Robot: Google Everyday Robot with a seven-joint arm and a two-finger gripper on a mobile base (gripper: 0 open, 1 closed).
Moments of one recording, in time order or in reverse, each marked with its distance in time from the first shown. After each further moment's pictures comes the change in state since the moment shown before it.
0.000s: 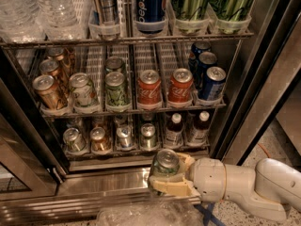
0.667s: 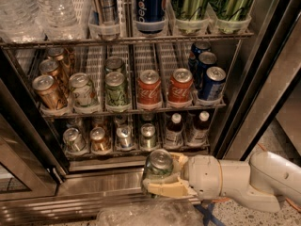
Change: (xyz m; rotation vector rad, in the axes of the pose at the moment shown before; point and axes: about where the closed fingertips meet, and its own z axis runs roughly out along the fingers) arm -0.013 0.017 0.012 -0.094 0.004 -0.009
